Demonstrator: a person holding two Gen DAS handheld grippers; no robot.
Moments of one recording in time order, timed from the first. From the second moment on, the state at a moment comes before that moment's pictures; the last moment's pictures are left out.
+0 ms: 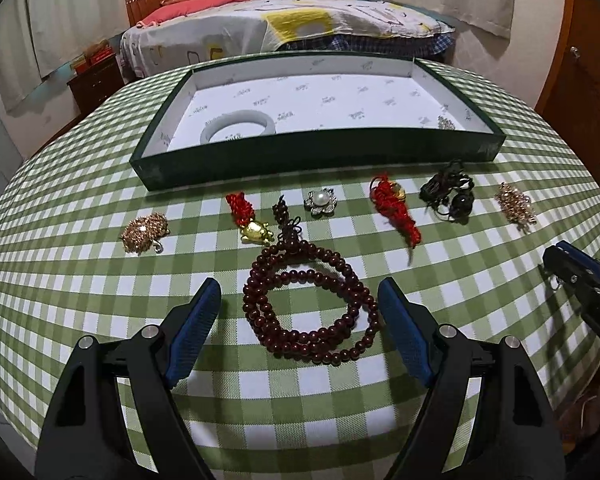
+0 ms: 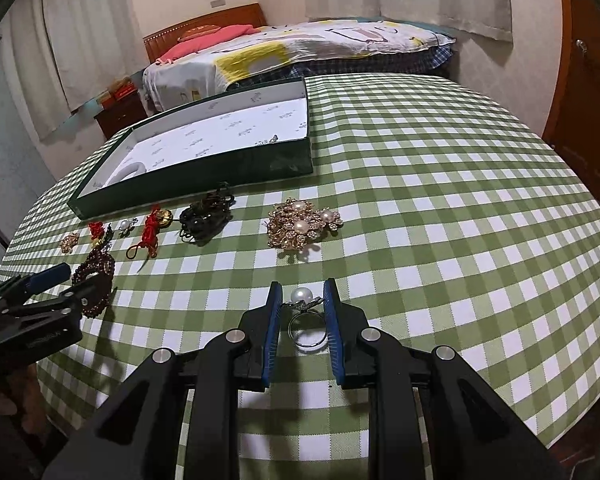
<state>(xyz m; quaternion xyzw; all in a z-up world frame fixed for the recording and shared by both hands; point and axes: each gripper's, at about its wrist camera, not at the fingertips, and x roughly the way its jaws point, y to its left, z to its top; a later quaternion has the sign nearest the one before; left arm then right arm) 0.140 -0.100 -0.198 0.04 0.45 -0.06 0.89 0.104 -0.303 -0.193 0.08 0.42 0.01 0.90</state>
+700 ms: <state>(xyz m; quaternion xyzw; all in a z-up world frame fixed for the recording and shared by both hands) 0.133 -0.105 -0.199 0.05 0.44 -0.12 0.89 0.107 -0.298 -0.198 0.07 0.42 0.01 0.90</state>
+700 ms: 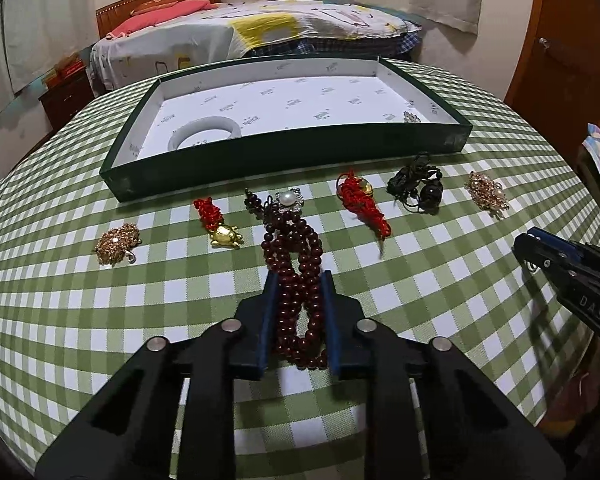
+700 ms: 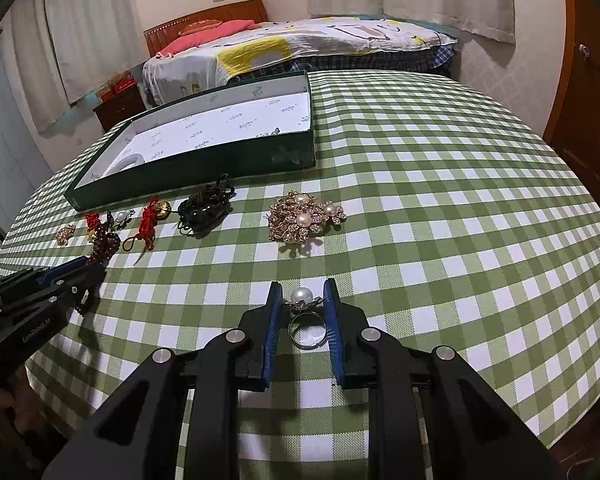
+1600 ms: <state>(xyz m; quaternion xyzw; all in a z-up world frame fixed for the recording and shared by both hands) 0.119 -0.085 -0.174 0.05 0.41 -0.12 0.90 0.105 -0.284 -0.186 0.05 0.41 0.02 0.91</state>
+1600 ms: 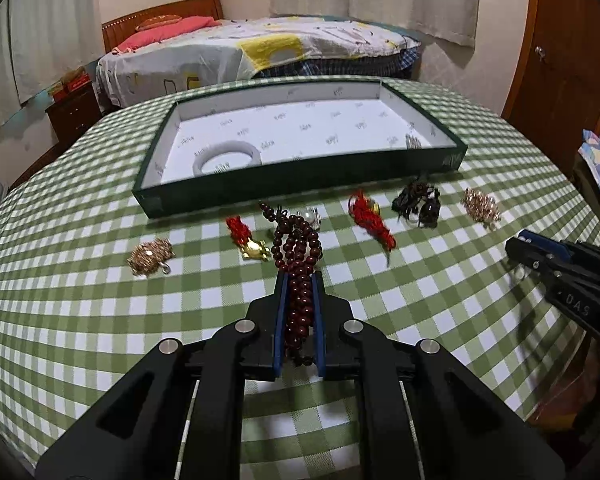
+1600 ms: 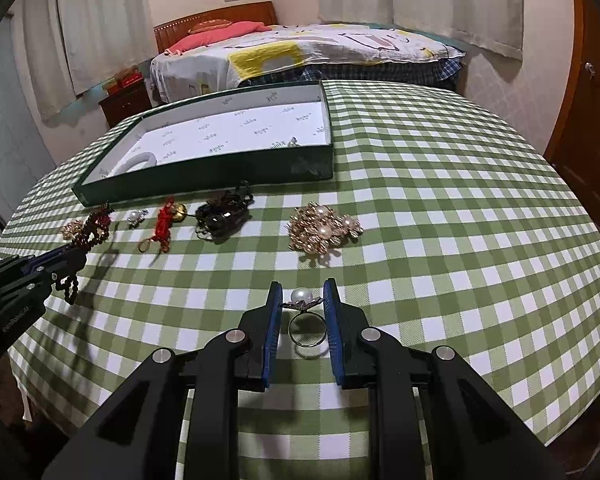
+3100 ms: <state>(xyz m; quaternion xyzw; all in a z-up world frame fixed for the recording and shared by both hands) 0.272 -0.101 -0.195 -0.01 0.42 -0.12 0.90 0.272 -0.233 -0.189 0.03 0.42 0.08 0.90</state>
